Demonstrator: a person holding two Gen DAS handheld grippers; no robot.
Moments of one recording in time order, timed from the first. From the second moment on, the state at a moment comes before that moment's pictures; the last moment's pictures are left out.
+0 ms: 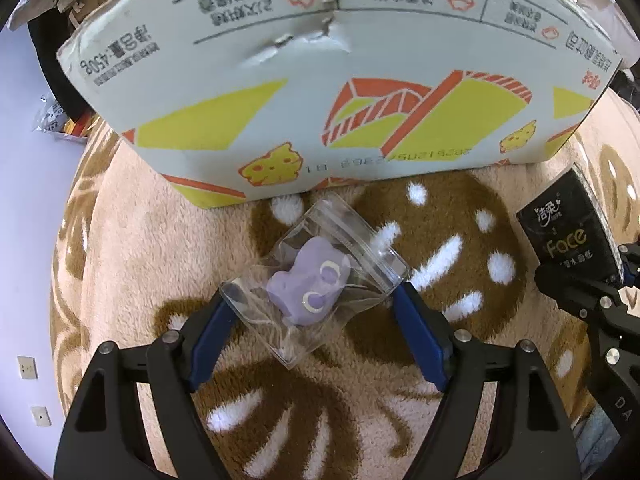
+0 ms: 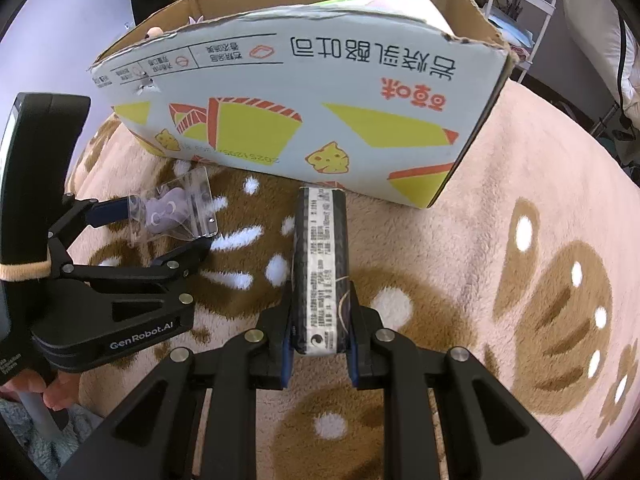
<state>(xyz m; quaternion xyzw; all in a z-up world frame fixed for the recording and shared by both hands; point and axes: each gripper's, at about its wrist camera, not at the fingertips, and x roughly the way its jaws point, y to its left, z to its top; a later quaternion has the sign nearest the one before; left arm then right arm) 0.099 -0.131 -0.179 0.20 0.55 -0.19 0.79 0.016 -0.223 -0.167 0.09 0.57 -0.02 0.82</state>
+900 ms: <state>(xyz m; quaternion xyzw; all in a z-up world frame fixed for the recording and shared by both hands) 0.106 -0.082 -0.164 0.15 0.54 -0.19 0.80 0.015 -0.221 -0.165 0.08 0.56 -0.03 0.82</state>
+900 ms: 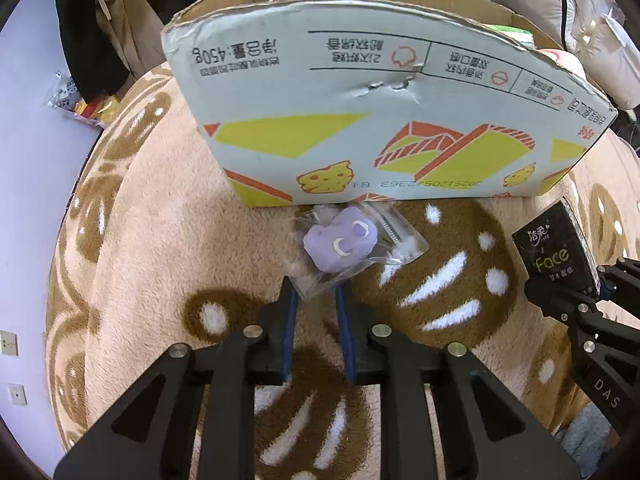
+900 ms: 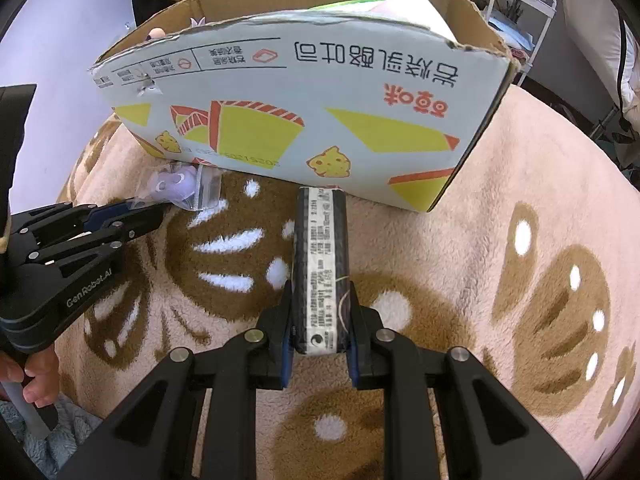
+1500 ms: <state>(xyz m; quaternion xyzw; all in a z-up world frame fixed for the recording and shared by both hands) 0.082 -0.119 -0.154 0.29 0.45 -0.20 0.82 0.017 -0.229 -0.166 0.10 0.57 -0.03 0.82</state>
